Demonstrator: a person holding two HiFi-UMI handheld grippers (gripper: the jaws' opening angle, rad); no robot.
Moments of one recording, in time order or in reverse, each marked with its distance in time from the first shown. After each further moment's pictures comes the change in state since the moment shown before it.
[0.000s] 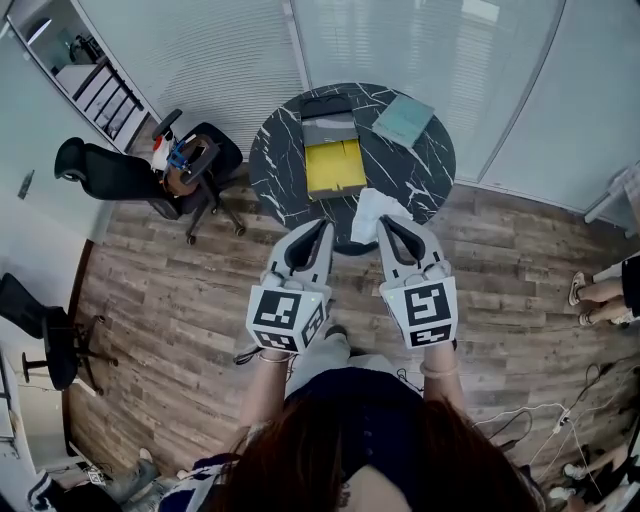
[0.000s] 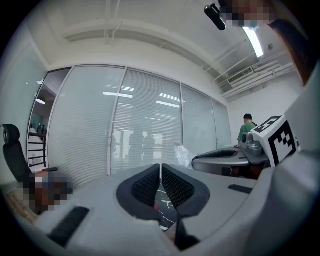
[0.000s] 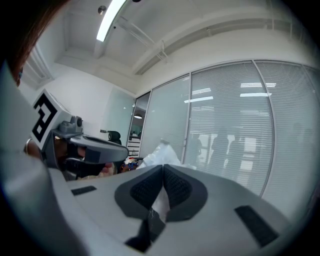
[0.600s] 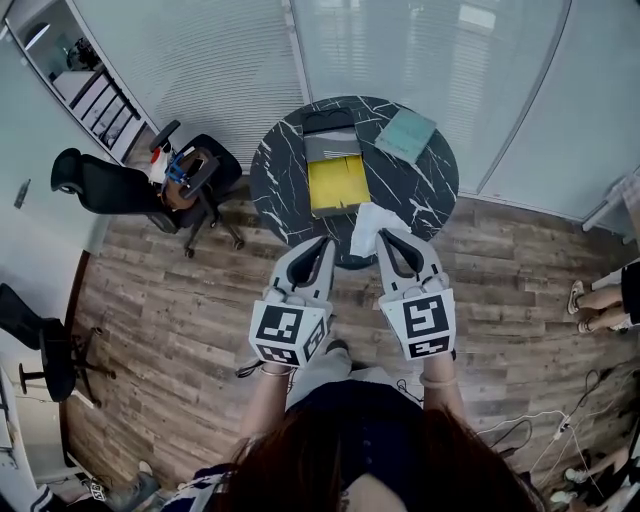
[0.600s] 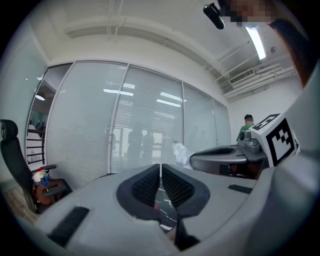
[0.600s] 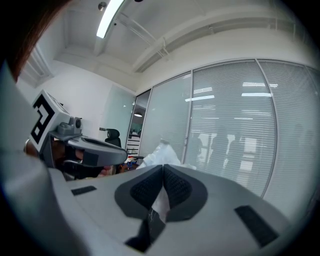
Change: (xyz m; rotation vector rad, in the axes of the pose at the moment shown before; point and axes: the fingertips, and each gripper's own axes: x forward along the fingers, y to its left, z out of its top) left arm 0.012 0.028 -0.009 -0.022 0.014 -0.016; right arm 0.034 0.005 0.002 -0.013 0.018 -0.003
